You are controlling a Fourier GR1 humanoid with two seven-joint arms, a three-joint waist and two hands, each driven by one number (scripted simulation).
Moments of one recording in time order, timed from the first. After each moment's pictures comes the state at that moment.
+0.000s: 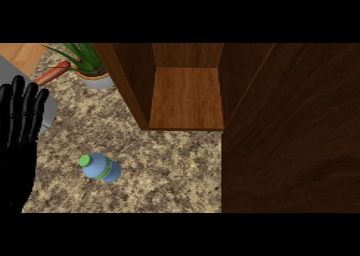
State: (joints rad) left arm -0.01 0.12 -0.02 -2.10 -0.04 0.03 0.00; right arm 0.02 -0.12 0.01 -2.10 0.00 -0.02 0.03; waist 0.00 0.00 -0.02
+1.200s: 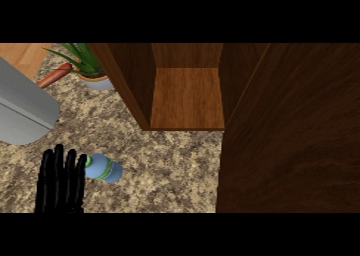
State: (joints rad) left arm 0.39 0.01 -0.51 -2.21 -0.04 0.59 0.09; right arm 0.39 -0.02 0.18 -2.31 -0.24 0.04 0.14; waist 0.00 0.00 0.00
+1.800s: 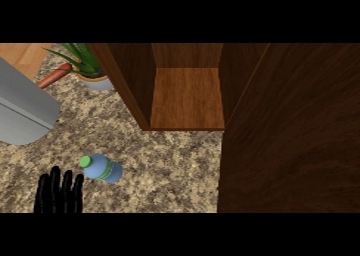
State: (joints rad) left arm 0.54 0.07 -0.59 -2.22 -0.01 0.62 -0.08; right arm 0.54 -0.02 0.22 -2.28 -0.22 0.11 -0.01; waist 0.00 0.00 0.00
